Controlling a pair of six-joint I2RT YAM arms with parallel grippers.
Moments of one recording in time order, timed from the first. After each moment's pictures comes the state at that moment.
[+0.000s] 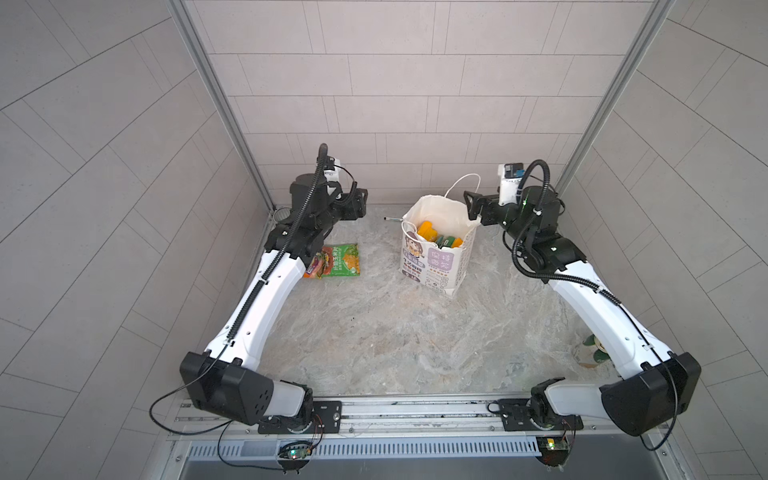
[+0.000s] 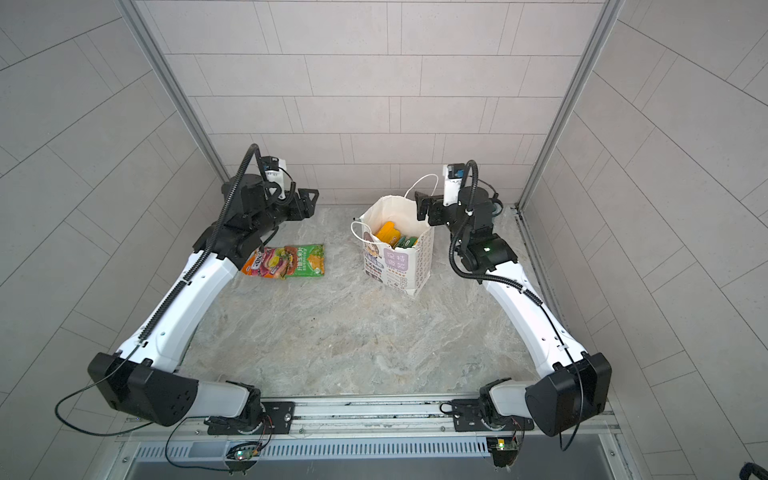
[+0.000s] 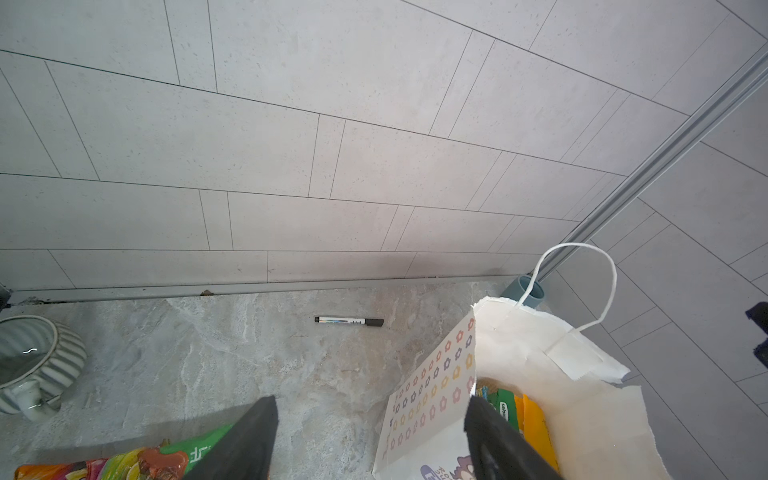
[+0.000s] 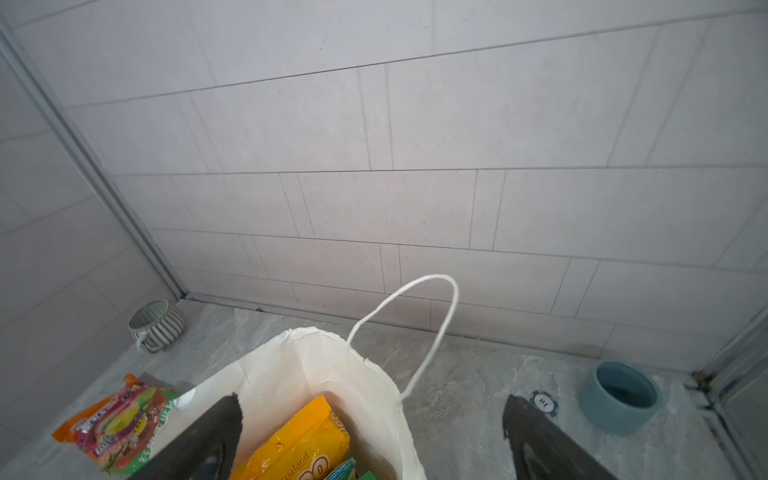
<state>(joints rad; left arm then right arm) -0.26 1.41 1.51 -0.40 0.11 -0.27 0.21 1.31 1.33 -0.17 0.00 0.22</state>
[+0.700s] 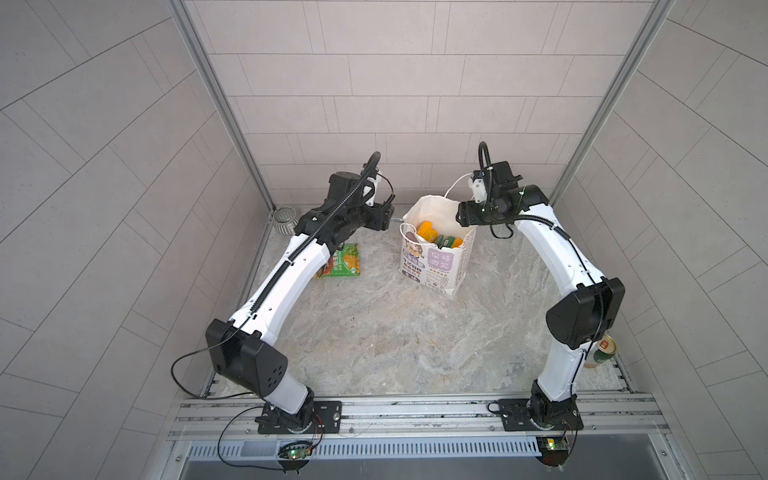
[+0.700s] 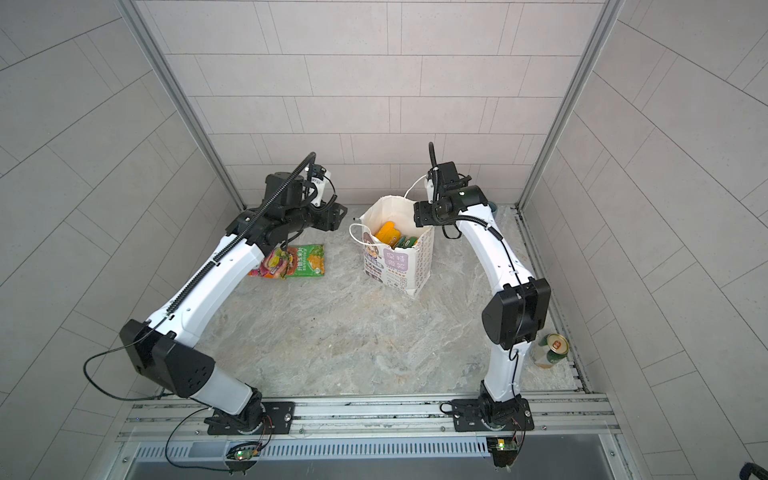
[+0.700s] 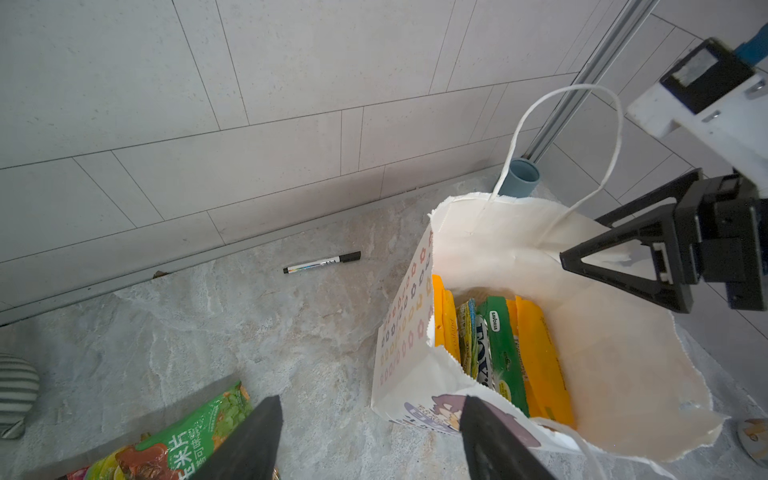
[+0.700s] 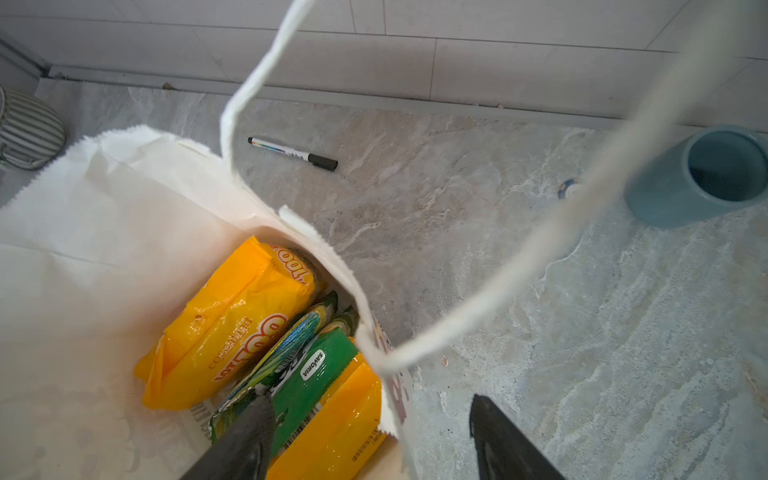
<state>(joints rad) -0.40 1.56 1.66 -0.62 0.11 -0.08 0.24 1.87 2.01 -1.03 -0.05 0.14</state>
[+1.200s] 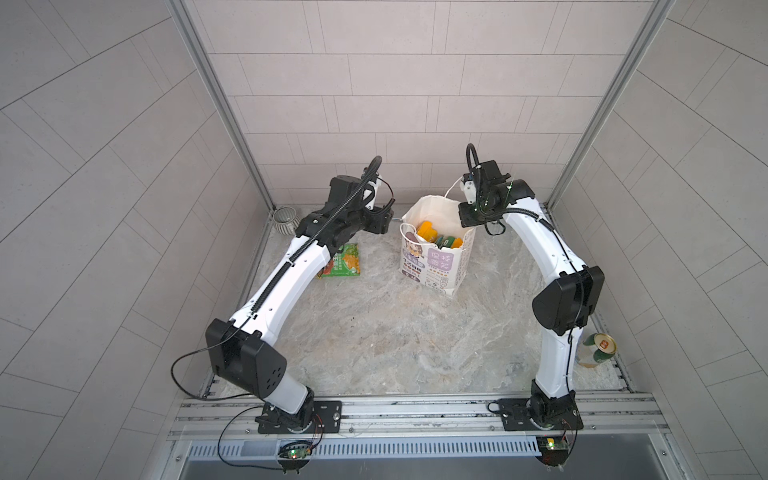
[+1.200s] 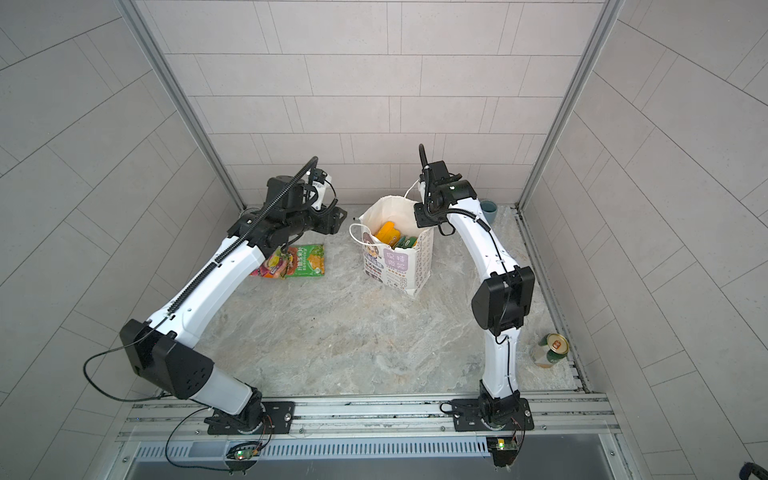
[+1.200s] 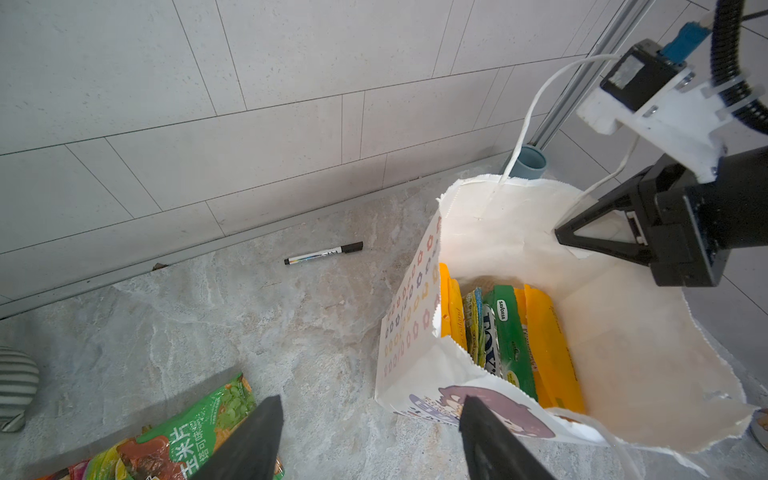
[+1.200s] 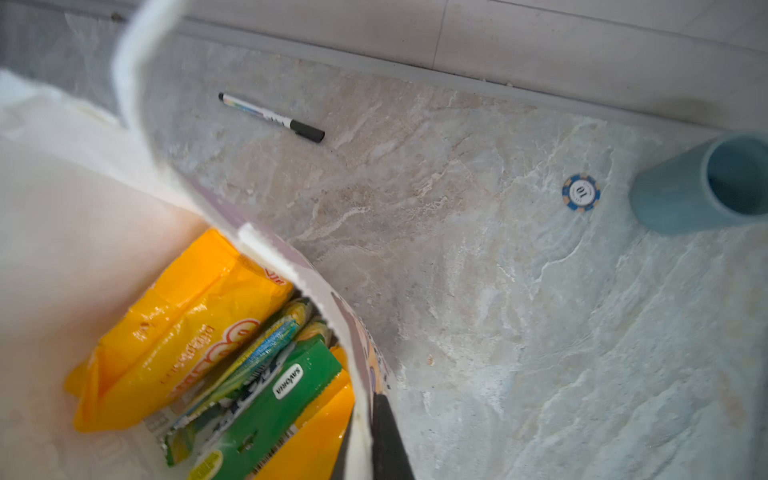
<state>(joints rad) -0.40 1.55 1.62 -0.60 0.11 -0.07 0.25 2.00 2.15 -1.13 -0.01 0.07</state>
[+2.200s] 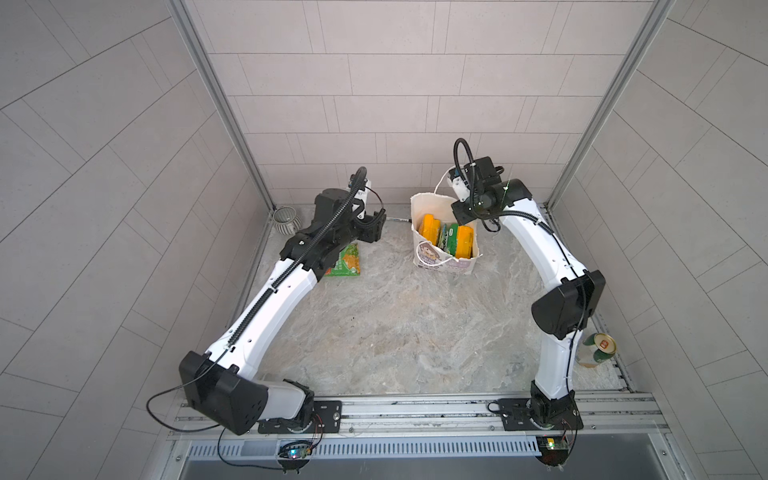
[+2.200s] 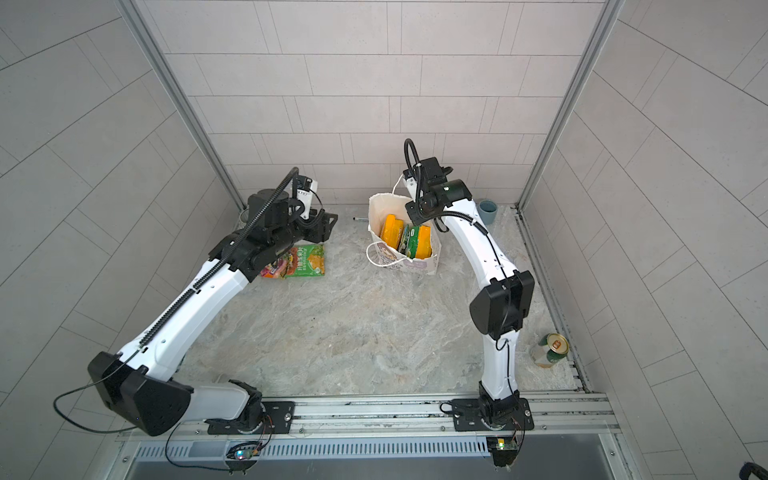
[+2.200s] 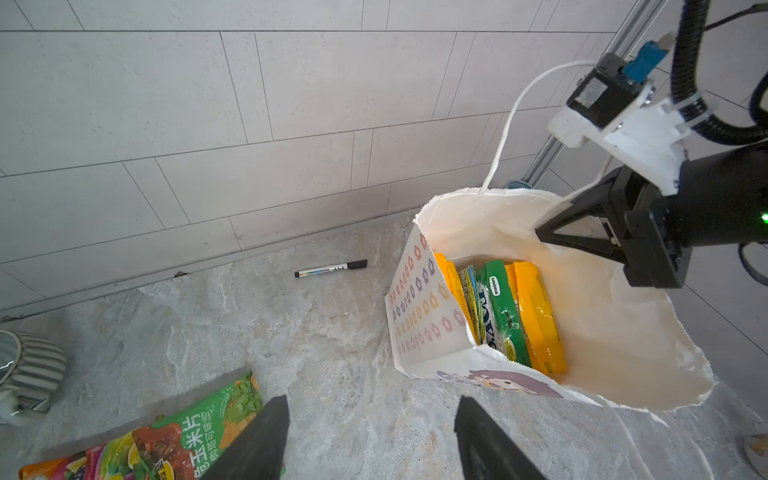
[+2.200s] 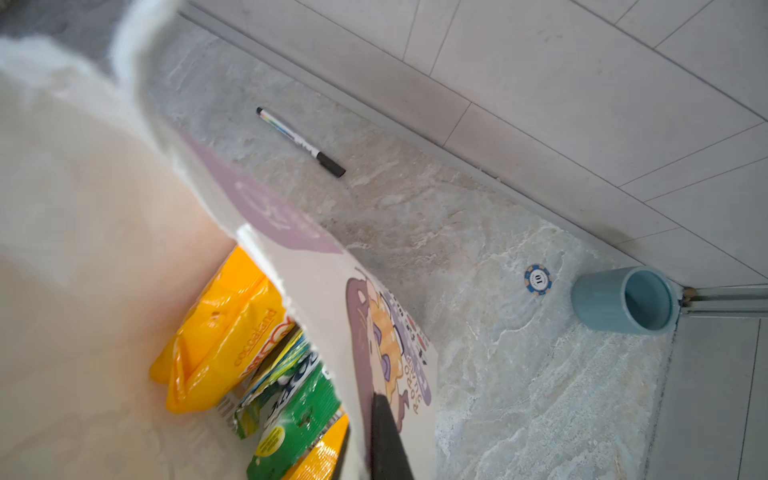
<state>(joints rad) -0.42 1.33 1.38 -0.47 0.06 -0.13 0.34 1.90 2.06 -1.02 0.06 -0.16</state>
